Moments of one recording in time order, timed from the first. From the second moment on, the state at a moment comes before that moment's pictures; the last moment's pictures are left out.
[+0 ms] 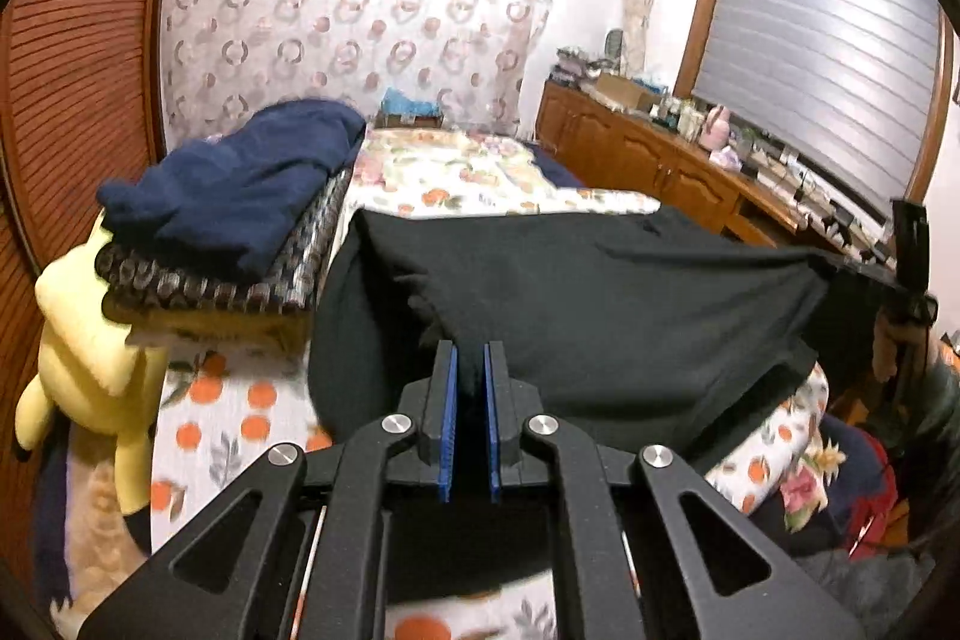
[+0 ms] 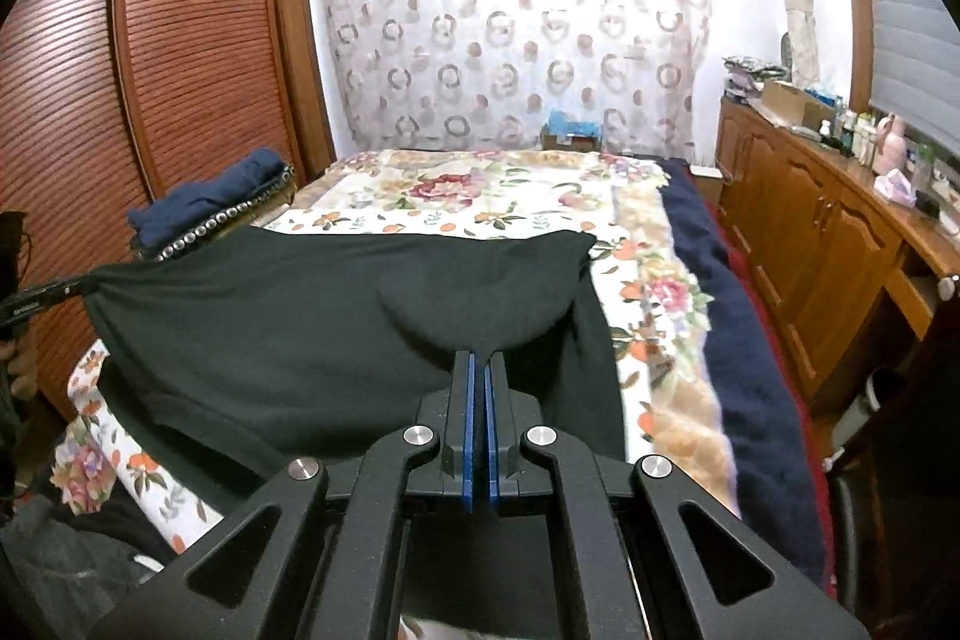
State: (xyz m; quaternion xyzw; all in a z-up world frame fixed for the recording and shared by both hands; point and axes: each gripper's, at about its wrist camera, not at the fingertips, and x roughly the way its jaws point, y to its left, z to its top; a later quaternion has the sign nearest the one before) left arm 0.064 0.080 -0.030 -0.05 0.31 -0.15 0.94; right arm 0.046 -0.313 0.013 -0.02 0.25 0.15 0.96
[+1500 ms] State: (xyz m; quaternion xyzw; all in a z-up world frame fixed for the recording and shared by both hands) left arm 0.061 0.075 -0.091 -0.01 0.38 -0.08 0.92; right arm 0.088 -0.182 -0.090 -0.11 0.35 0.21 0.90
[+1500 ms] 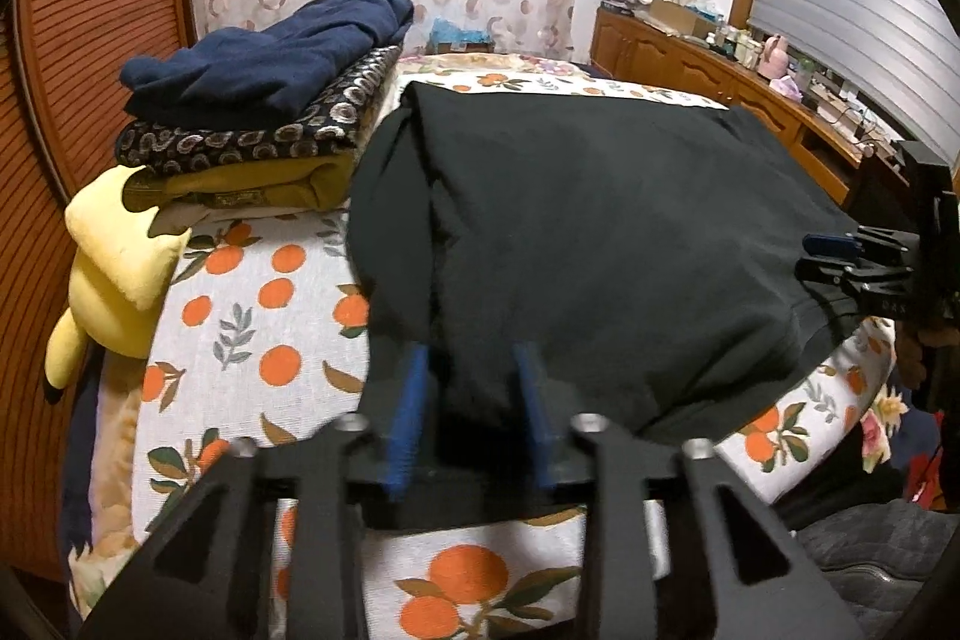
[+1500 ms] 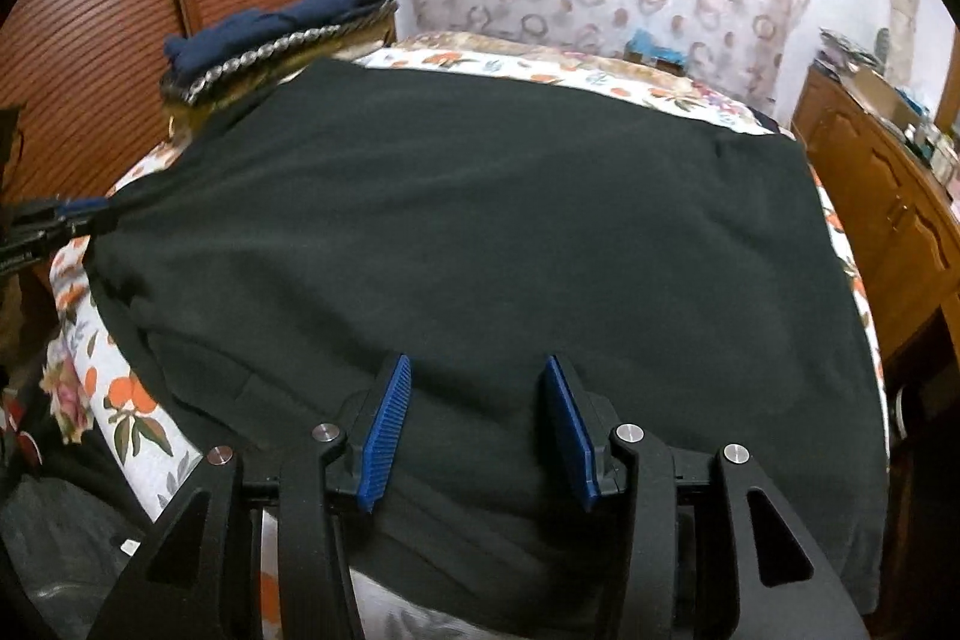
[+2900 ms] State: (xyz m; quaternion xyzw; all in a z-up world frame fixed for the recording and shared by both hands) left arm 0.088 0.058 -0.043 -0.06 0.31 -0.19 0.93; right arm 0.067 -0.184 -0.090 -0.09 0.34 0.17 0.92
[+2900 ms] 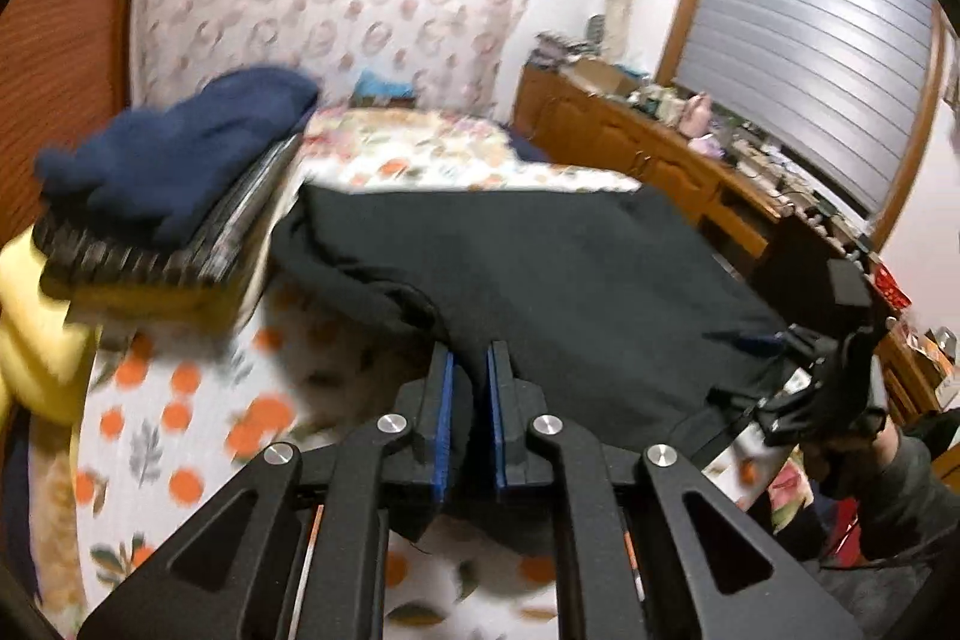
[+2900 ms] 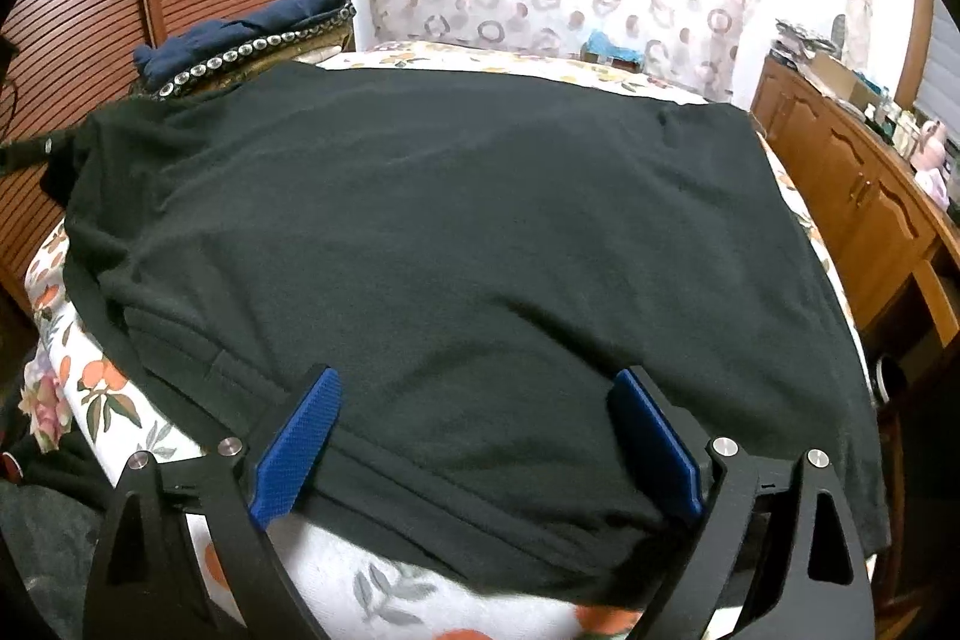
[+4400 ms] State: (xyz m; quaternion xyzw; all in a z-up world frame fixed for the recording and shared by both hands) left arm 0.138 -0.125 -0.001 0.05 0.31 -0.32 0.89; right arm 0.015 -0.299 -0.065 0.02 0.25 0.07 0.96
